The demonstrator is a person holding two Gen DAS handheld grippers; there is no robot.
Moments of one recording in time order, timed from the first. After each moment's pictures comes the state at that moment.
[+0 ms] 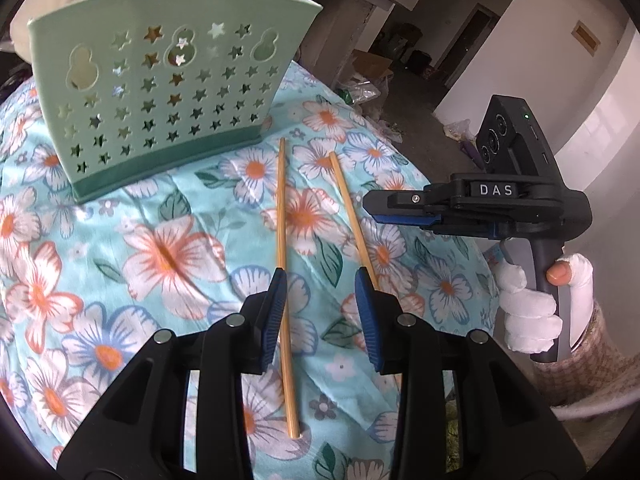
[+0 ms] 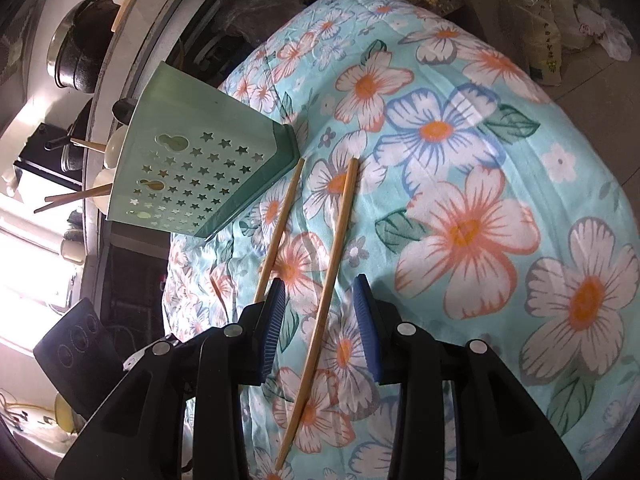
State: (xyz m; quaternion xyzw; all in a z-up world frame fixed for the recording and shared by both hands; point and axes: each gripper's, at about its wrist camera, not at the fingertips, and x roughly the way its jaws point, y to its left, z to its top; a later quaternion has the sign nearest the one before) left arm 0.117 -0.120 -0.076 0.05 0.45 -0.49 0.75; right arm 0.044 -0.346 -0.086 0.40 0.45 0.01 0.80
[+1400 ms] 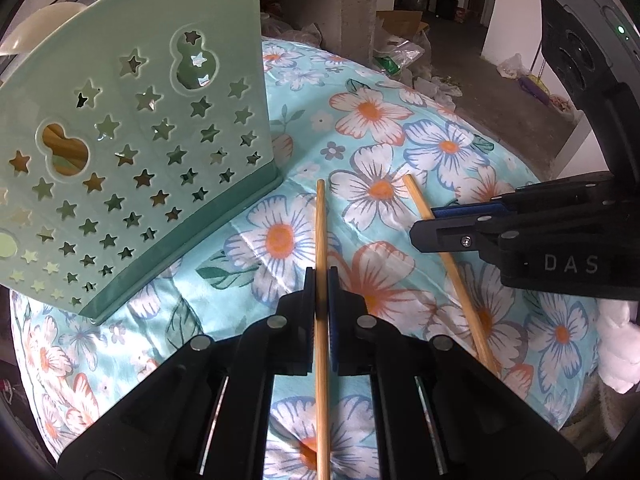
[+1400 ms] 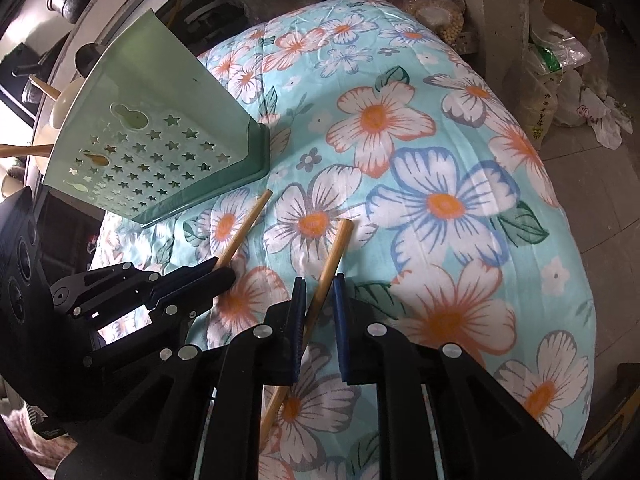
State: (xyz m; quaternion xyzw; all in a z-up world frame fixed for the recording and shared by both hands) left arm 0.135 -0.205 -0.095 0.23 0.42 -0.40 0.79; right arm 0.089 -0.329 -0.088 0.25 0.50 -0.03 0.83
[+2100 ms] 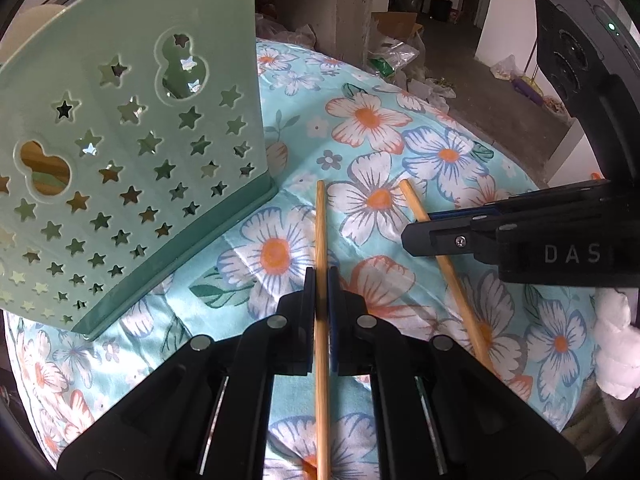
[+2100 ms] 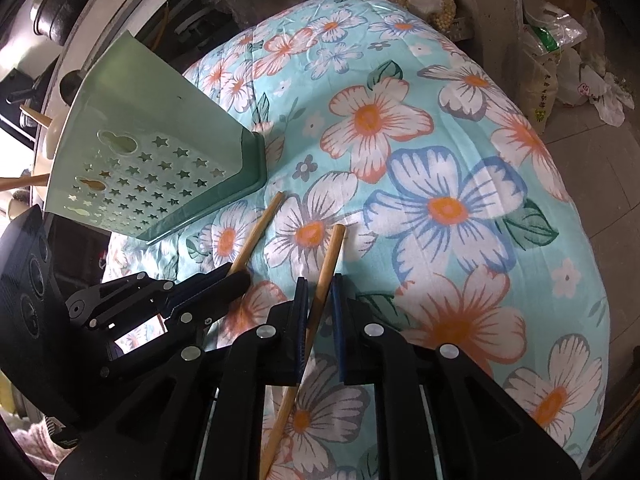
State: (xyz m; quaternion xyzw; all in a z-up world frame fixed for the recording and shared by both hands) left arm 0.151 -0.217 -0.095 0.22 0.42 -0.41 0.78; right arm 0.093 -0.340 -0.087 0.30 0.49 -0.03 0.82
